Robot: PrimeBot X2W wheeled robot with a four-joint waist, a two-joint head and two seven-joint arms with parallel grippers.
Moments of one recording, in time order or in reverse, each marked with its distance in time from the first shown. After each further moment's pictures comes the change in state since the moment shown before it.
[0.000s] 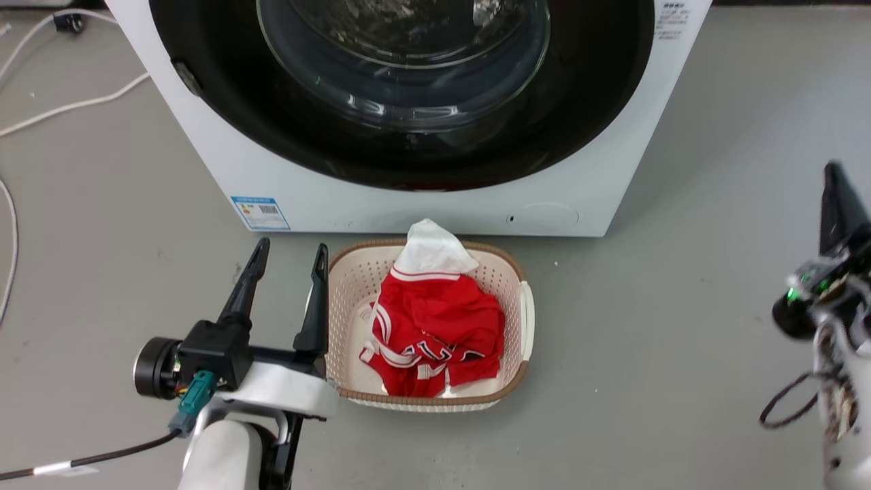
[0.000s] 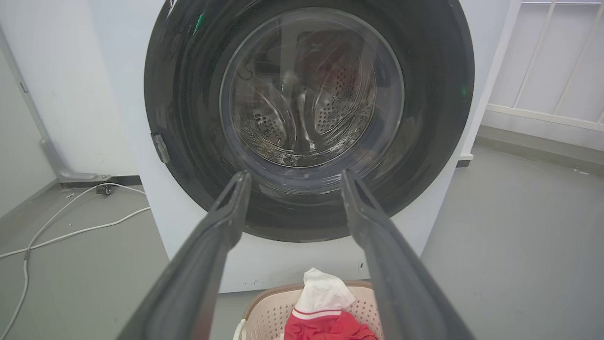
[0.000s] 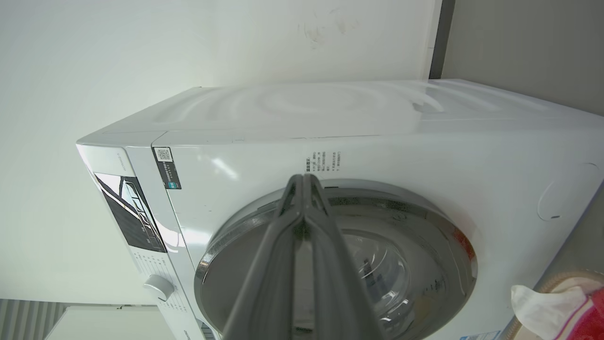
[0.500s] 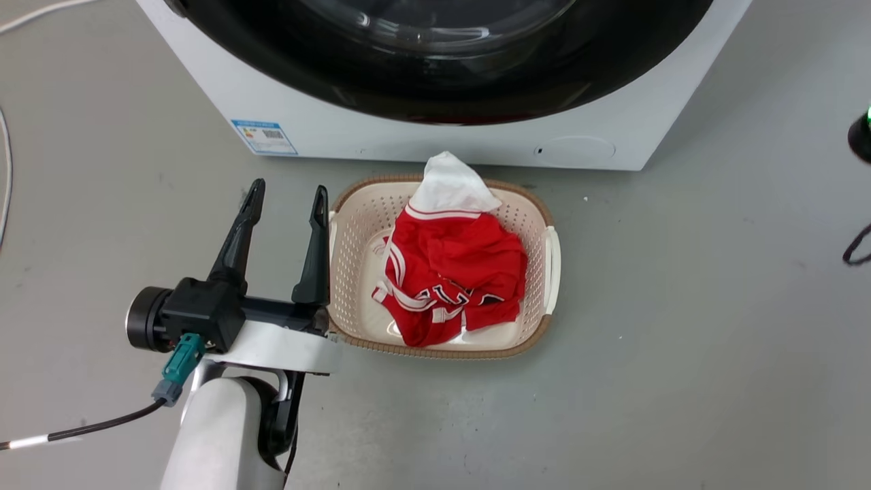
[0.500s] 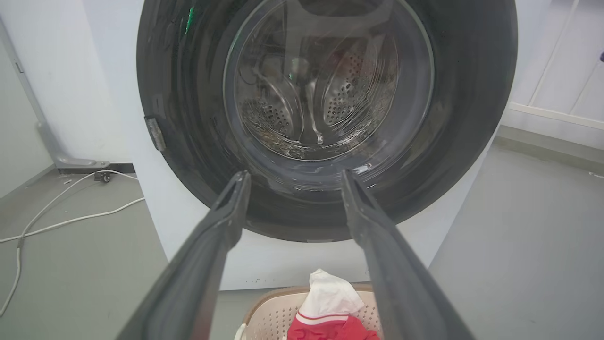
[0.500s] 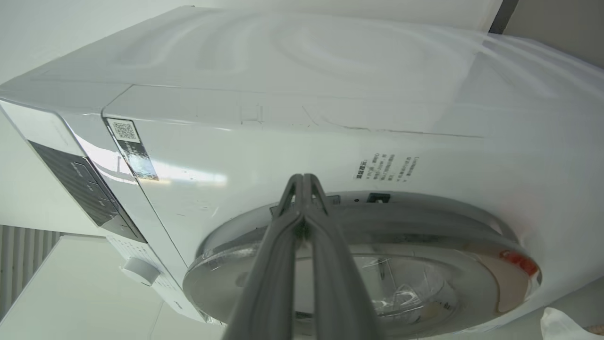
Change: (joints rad) left arm -0.100 0.000 -0.015 -0.044 -0.033 0.006 0.000; right arm -0.478 -0.165 0.099 0.256 0.019 0.000 0.202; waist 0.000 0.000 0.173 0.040
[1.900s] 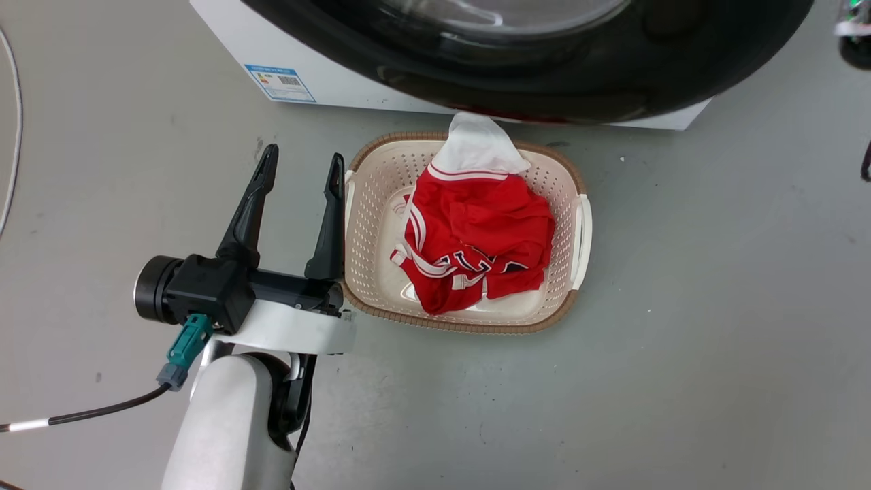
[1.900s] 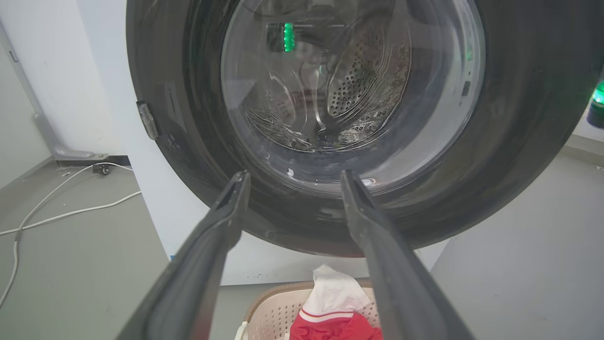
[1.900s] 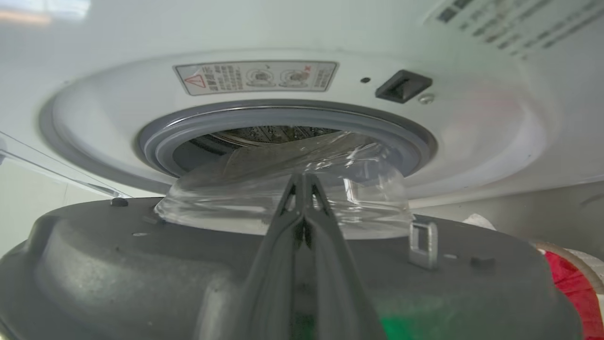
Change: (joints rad) left arm -0.058 0.000 -0.042 -0.032 -0.018 0.010 0.000; right arm -0.350 0.014 0.265 0.247 -0.198 0.000 0.338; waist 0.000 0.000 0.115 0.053
